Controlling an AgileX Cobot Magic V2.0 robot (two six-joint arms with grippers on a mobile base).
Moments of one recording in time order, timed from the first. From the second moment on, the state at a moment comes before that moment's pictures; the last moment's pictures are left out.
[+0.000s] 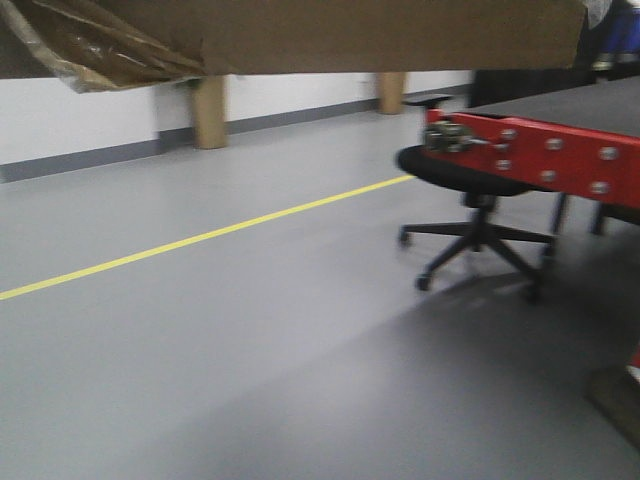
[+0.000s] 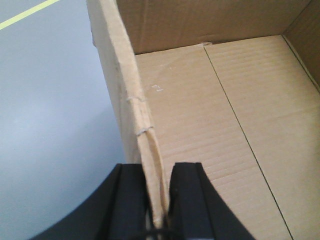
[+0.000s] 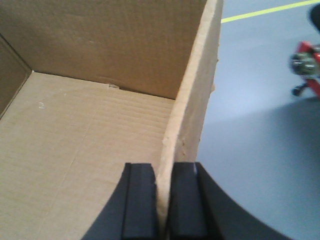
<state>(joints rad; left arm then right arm) -0.40 1.11 -1.64 0.19 1.24 -0.28 0.51 1.32 -1.72 0.08 0.97 0.06</state>
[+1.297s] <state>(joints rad) -0.41 1.11 -1.64 0.44 1.21 -0.28 0.52 1.32 -1.71 0.11 0.93 0.06</state>
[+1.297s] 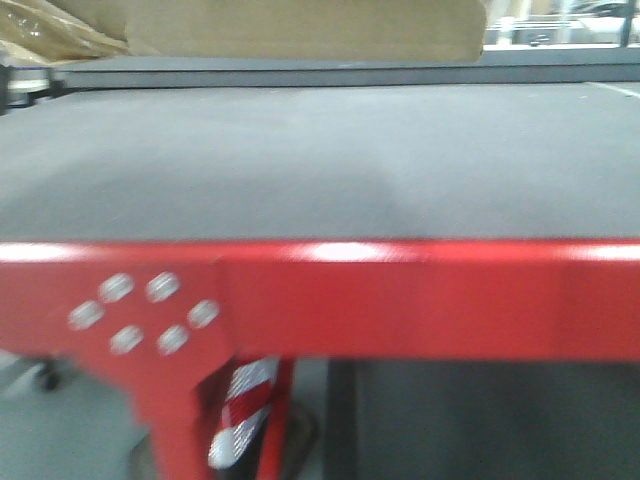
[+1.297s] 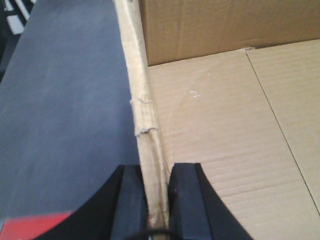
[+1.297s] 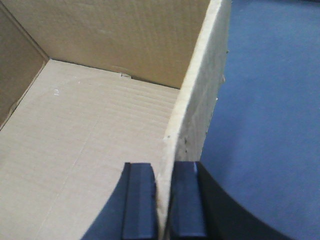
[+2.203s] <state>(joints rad) -0.41 1.11 -1.64 0.45 1.20 -0.28 0.52 1.32 -1.71 0.12 0.93 0.06</state>
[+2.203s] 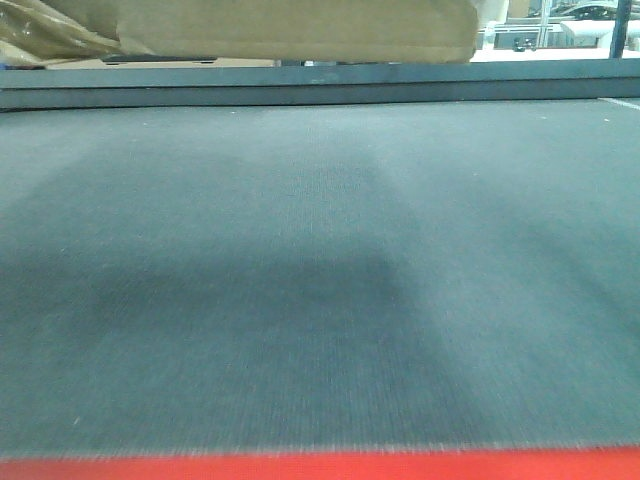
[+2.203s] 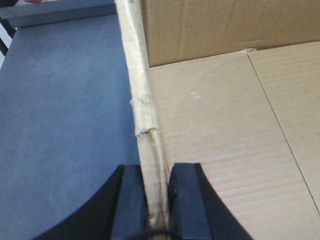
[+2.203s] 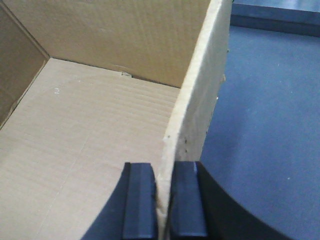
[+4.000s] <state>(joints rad) -0.40 1.27 -1.64 0.27 1.10 -0.28 0.40 1.36 -1.71 0.10 1.04 0.06</state>
